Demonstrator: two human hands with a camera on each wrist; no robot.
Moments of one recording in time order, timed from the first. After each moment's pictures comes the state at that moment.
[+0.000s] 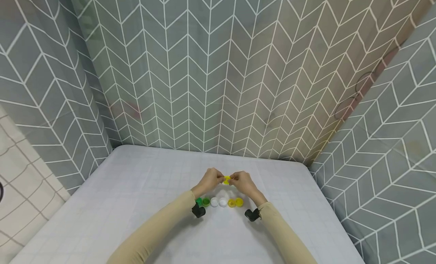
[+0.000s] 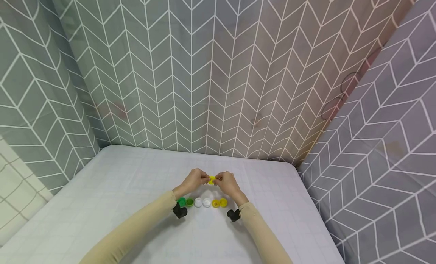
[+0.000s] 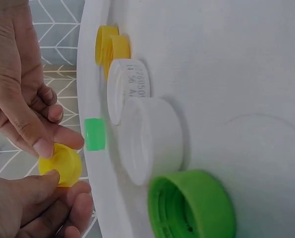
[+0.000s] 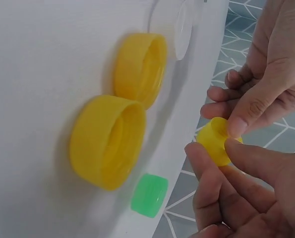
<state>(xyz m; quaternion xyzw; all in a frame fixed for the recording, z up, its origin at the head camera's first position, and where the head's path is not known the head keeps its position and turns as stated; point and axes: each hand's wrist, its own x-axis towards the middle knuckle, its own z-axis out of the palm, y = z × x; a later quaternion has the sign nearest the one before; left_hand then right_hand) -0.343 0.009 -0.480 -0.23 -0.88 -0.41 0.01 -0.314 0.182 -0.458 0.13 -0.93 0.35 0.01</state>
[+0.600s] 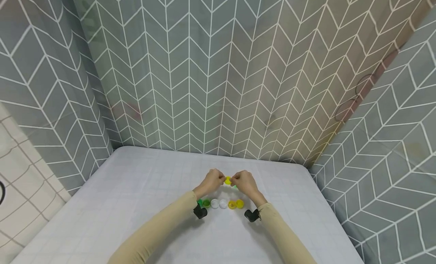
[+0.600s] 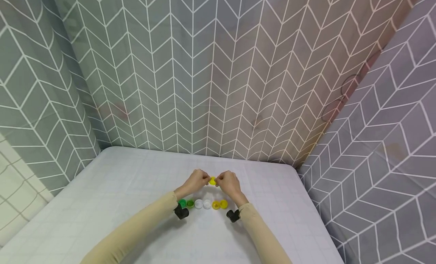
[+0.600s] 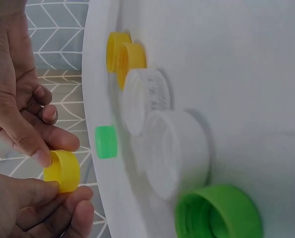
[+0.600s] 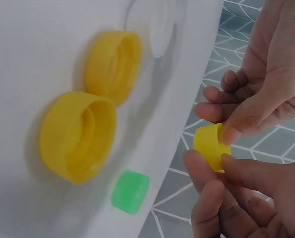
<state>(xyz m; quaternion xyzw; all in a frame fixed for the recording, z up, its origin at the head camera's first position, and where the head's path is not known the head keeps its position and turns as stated) -0.338 0.015 -0.474 -0.22 -0.88 -0.41 0.00 -0.311 0.180 -0.451 0.09 -0.93 0.34 0.06</state>
